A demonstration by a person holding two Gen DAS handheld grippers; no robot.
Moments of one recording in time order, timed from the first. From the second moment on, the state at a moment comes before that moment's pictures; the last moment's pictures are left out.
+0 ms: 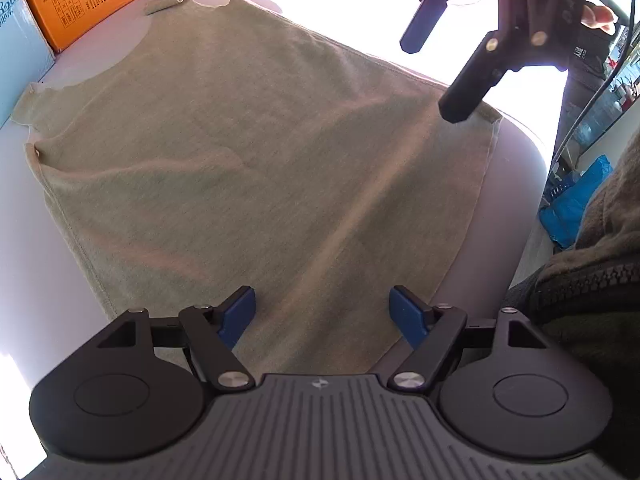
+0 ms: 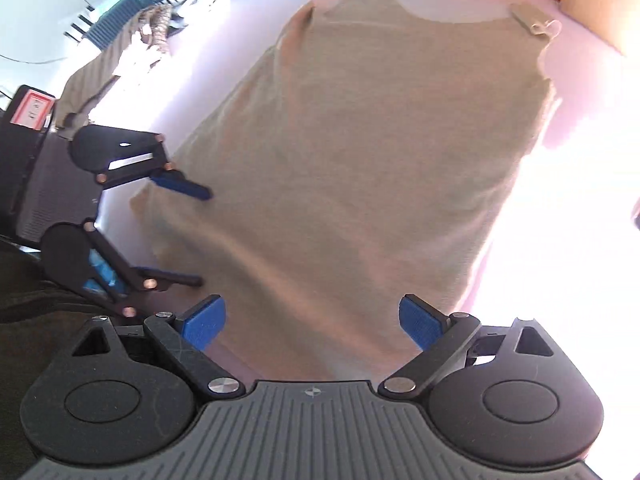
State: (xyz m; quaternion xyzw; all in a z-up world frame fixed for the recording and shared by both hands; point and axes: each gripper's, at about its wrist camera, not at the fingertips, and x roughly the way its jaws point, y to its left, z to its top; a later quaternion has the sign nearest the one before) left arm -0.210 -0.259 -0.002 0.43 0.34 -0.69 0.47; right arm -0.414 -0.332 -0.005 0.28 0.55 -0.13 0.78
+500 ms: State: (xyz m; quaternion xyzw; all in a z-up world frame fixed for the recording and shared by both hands) left arm -0.211 -0.264 0.004 0.48 0.30 -0.66 0.50; right arm -0.401 -0.349 -0.017 0.14 0.61 -0.19 0.76
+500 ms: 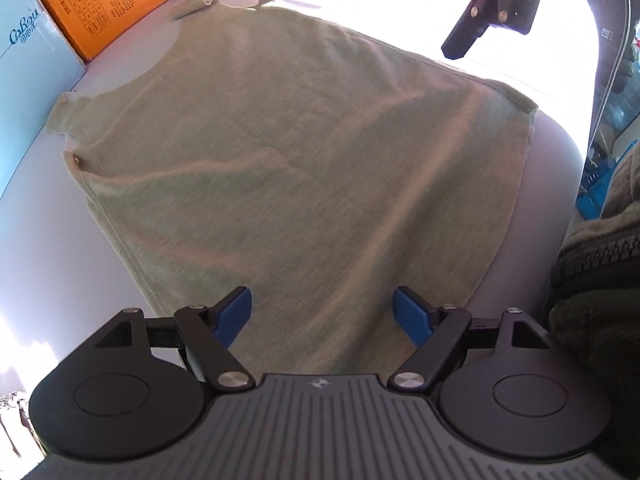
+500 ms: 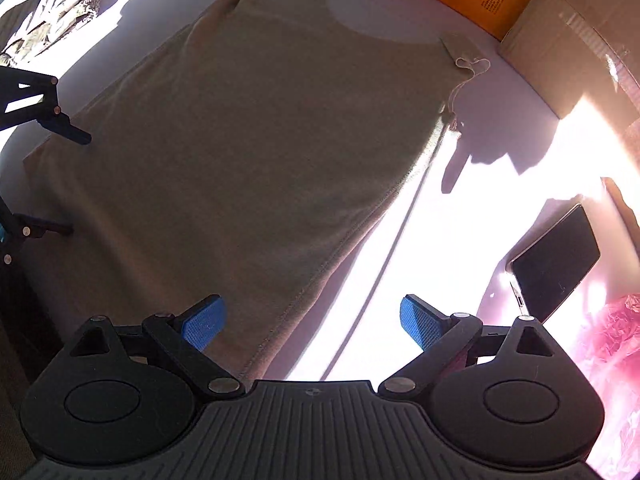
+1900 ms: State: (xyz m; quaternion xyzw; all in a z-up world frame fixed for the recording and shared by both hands) left arm -0.021 -0.382 0.065 0.25 0.28 -0.49 0.79; right arm -0.401 -0.523 0.031 0.13 0.39 -0.27 0.87
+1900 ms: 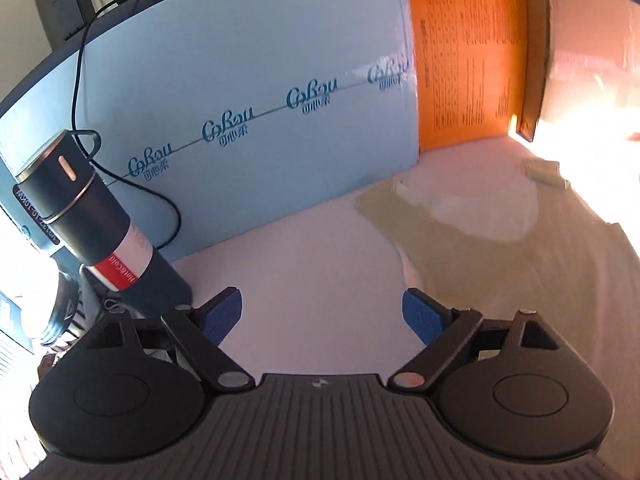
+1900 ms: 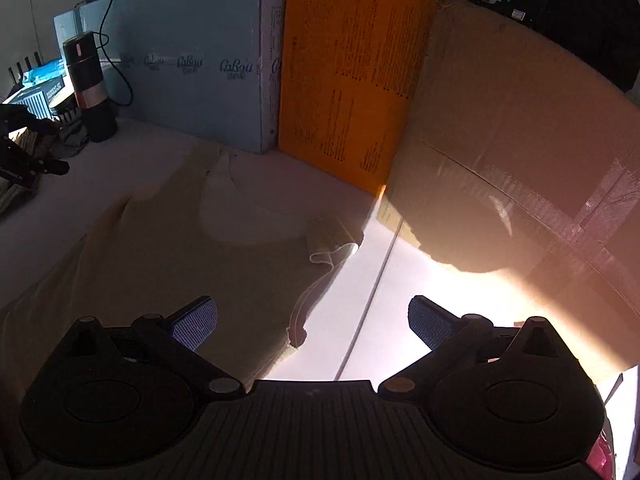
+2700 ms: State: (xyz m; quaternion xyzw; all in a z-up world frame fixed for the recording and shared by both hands) left arm 0.017 -0.530 -0.019 0.21 0.34 -0.46 0.80; right arm -0.344 -0.611 -0.103 0.35 0.24 -0.14 0.90
